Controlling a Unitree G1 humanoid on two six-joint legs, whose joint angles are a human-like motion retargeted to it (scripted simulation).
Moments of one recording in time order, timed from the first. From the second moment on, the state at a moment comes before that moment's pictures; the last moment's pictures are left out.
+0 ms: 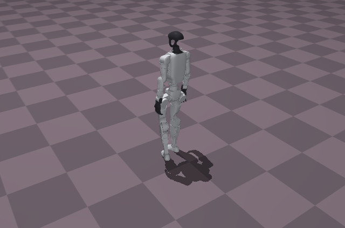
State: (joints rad) left arm 0.06 0.10 0.21 1.45 0.35 -0.07 -0.10; right arm 0.00 -0.21 0.07 1.33 -0.85 -0.11 0.16; waist 0.12 -0.04 0.06; left_leg -0.01 -0.29 -0.39 0.19 0.03 0.09; right_leg -0.12 0.00 0.20 0.14 0.03 0.07
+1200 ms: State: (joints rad) left arm 0.31 0.11 0.30 1.34 0.73 -0.02 -0.31; right arm -0.11 -0.15 0.04 1.48 -0.59 0.00 0.13; waist -0.03 -0.04 0.12; left_leg -0.12 -0.17 0.02 0.43 -0.10 0.15; right_leg 0.00 -0.01 -0.07 0.03 0.07 -0.14
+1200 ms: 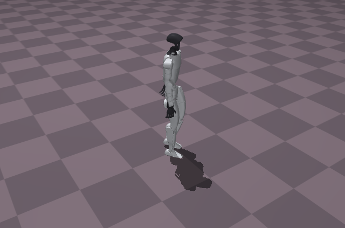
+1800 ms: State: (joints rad) left arm 0.30 0.12 0.28 1.32 0.74 -0.09 -0.45; right arm -0.06 -0.22 -0.01 1.62 -0.57 0.05 0.04; waist -0.07 0.06 0.12; left_leg -0.06 -0.10 -0.06 0.01 0.09 0.01; right_leg -0.03 0.08 -0.06 0.03 0.09 -0.13
